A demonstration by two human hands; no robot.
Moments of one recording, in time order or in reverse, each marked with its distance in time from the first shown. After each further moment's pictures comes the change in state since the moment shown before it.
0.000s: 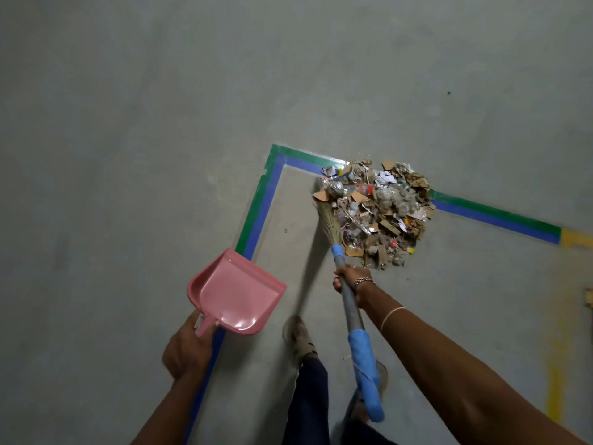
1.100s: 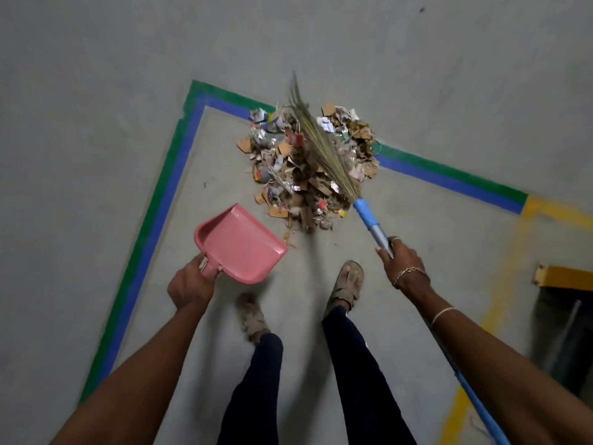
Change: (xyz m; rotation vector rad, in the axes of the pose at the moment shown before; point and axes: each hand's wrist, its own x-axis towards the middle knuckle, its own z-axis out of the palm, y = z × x) left_hand -0.138 0.297 0.254 0.175 -0.035 0.033; right_hand 0.128 -0.070 -0.473 -1.148 0.269 -0.462
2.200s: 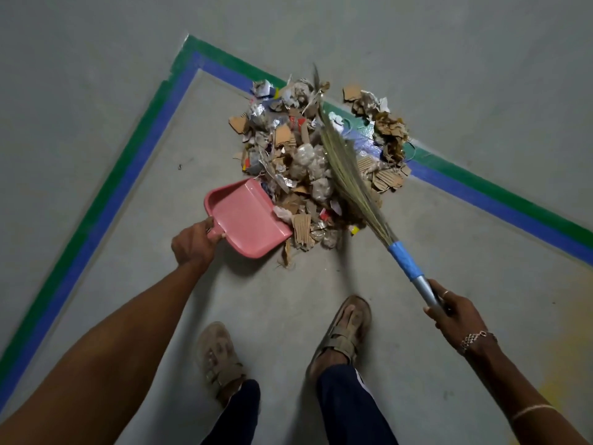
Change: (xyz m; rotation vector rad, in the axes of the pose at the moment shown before) left_hand 0.191 0.024 0.243 0.051 0.131 0.138; right_hand 0.141 0.163 0.106 0.198 -0.112 -0.133
